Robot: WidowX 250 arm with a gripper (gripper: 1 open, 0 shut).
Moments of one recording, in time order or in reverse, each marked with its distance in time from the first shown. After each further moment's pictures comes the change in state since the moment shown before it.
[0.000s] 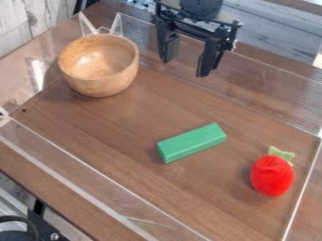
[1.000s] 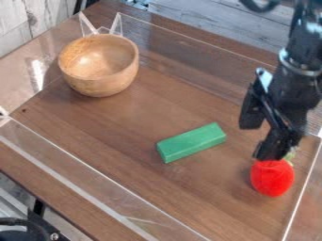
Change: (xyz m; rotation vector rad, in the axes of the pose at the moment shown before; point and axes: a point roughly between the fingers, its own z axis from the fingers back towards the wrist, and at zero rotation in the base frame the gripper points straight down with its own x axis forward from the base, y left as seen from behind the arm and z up) arm -0.010 -0.125 -0.070 0.079 0.046 -0.833
